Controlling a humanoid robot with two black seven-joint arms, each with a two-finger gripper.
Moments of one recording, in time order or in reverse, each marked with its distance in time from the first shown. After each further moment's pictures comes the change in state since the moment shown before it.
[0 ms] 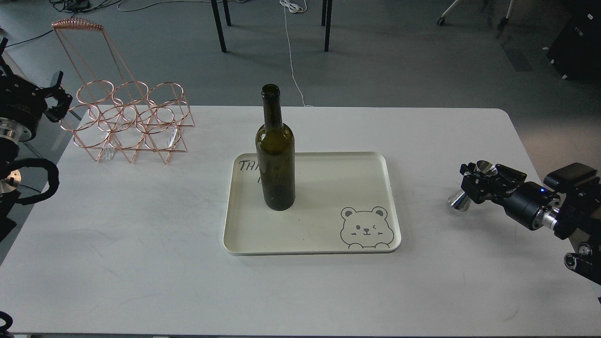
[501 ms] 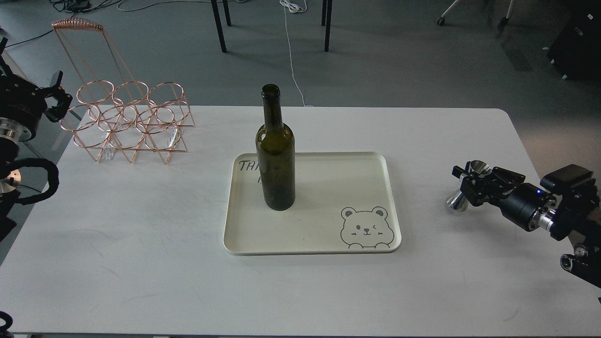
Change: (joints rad) left arm -0.002 0.000 -0.002 -0.001 0.000 0.000 0.000; right arm 0.000 0.008 -0.006 0.006 0.000 -0.009 0.002
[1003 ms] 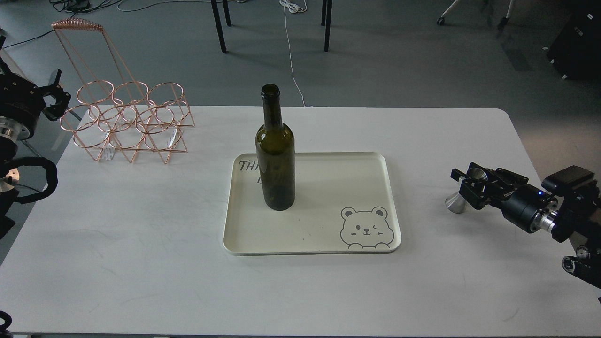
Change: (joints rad) left arm -0.002 0.005 -0.001 0.000 0.000 0.000 0.000; right arm -0.003 -0.027 -0.006 0.039 0.000 -0.001 0.001
